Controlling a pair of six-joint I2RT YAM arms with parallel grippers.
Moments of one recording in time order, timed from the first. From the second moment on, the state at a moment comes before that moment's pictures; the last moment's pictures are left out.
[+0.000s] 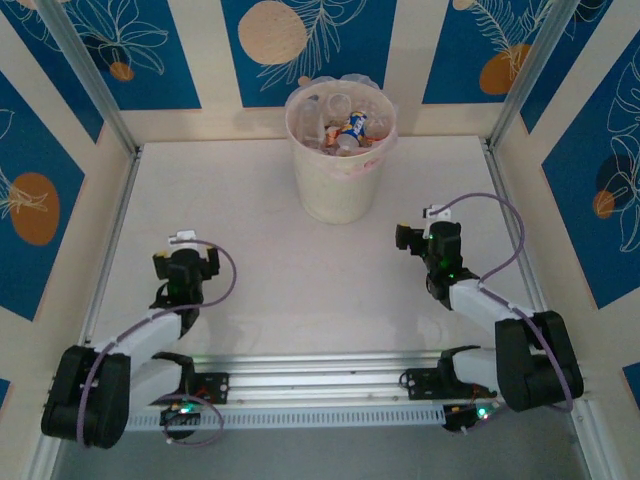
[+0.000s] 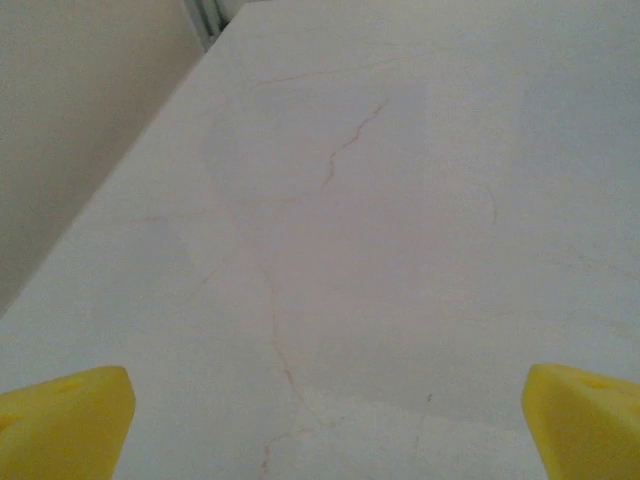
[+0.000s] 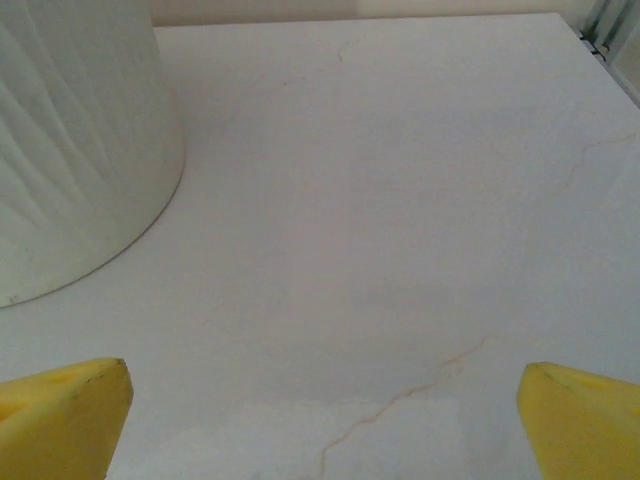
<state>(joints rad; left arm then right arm) -0.18 1.08 0.24 0.37 -0.46 -0.05 0.17 1.22 0.41 0.36 0.18 0.10</state>
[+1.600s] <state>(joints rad) -0.10 1.53 0.37 0.77 -0.15 0.03 -0.04 1.52 0.39 0.73 -0.26 0.06</state>
